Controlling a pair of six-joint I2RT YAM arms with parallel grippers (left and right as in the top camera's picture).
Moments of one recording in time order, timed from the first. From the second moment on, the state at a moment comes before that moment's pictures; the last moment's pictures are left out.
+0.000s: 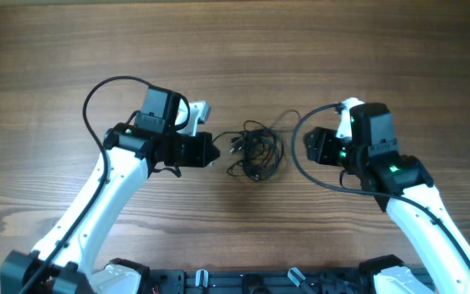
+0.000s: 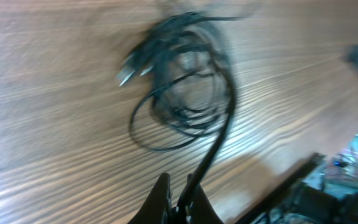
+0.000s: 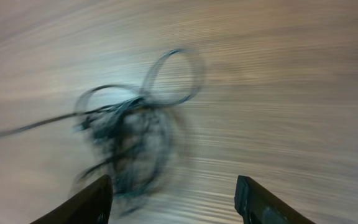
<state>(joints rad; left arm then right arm) -0.30 1.39 0.98 -0.74 0.55 -0.25 0.24 1.17 0.77 -0.49 -0.26 0.37</state>
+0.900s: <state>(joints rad) -0.30 1.27 0.98 -0.71 0.59 -0.26 0.30 1.71 0.77 -0.21 -0.67 0.38</state>
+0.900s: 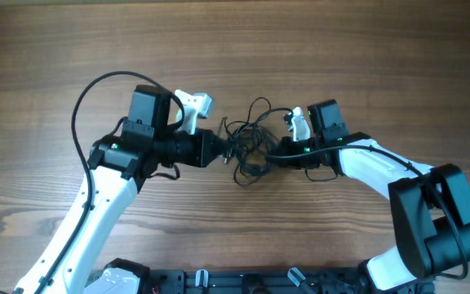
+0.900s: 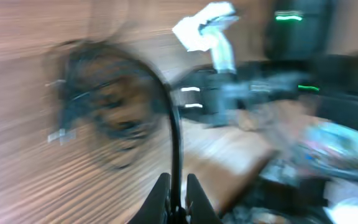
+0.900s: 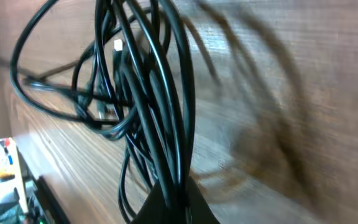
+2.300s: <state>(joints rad) -0.42 1.42 0.98 -0.40 0.80 -0.20 0.28 1.16 0.94 -0.39 -1.13 0.15</state>
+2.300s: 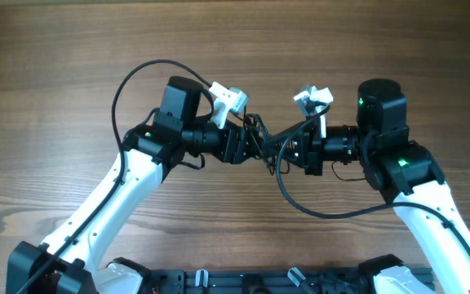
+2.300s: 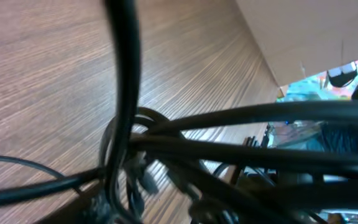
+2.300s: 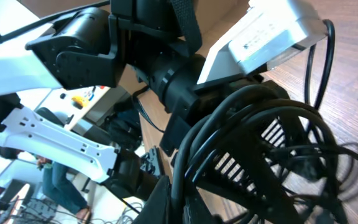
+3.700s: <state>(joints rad) -0.45 1.43 0.99 -0.46 0.83 -0.23 0.28 1.16 0.92 -0.26 -1.17 0.34</state>
